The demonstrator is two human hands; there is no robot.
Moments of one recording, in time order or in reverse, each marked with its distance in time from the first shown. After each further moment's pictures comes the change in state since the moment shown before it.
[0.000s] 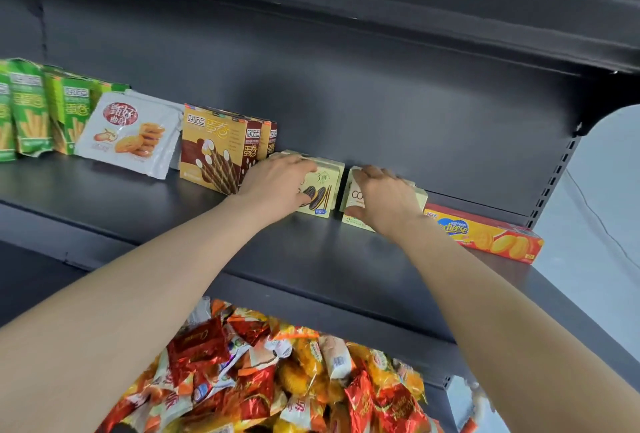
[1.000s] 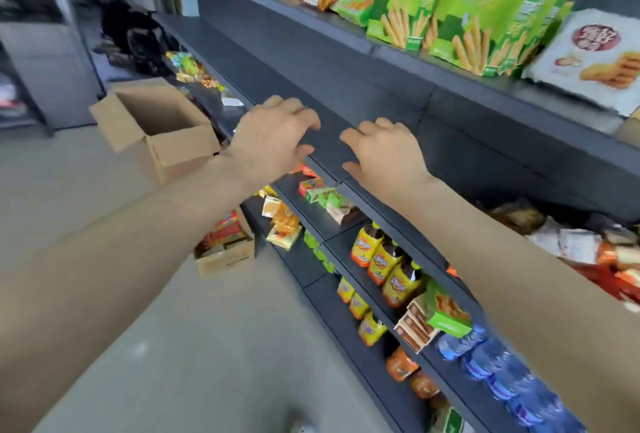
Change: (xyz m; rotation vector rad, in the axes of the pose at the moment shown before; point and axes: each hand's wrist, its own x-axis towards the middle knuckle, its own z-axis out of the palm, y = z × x) left_hand -0.532 -0.401 -0.221 0.408 -0.035 -0.510; right_hand -0.123 -0.670 -0.111 0.220 0.268 -0.806
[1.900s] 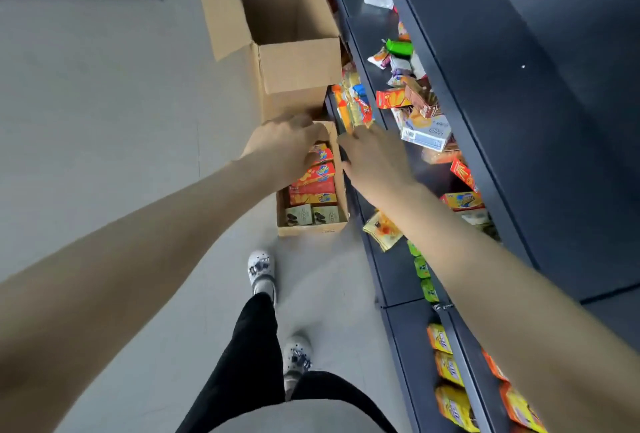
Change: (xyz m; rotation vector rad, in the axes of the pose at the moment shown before) left_hand 0.071 -0.421 0.311 -0.040 -0.530 -0.465; right_hand 0.439 -0.234 0.360 0.342 -0.202 -0.362
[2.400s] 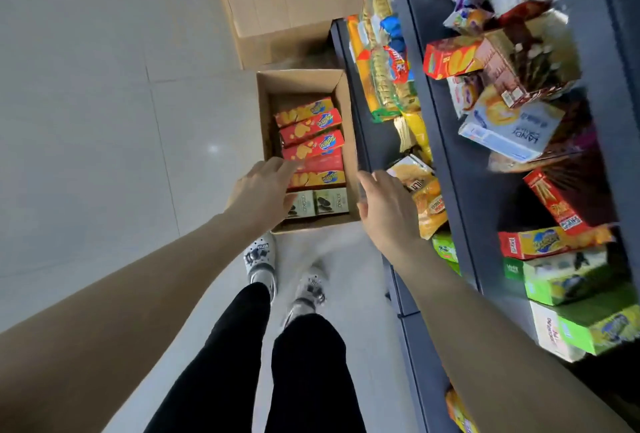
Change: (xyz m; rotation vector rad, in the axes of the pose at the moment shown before) left_hand 0.175 -0.143 0.256 -0.293 -0.364 -0.171; right_hand 0.139 0.039 0.291 0.327 -0.402 0.295
